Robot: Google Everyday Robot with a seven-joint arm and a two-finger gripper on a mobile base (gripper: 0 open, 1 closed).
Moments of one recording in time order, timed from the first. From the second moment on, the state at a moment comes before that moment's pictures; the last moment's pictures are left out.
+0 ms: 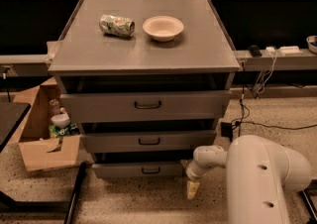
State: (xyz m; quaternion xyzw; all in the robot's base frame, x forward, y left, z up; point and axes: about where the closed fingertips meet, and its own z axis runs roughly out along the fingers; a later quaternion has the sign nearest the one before) arm 0.578 -0.161 0.192 -0.73 0.67 0.08 0.12
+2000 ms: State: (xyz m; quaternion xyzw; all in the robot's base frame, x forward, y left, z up) arm 0.607 -0.136 0.170 -0.74 0.64 0.08 0.18
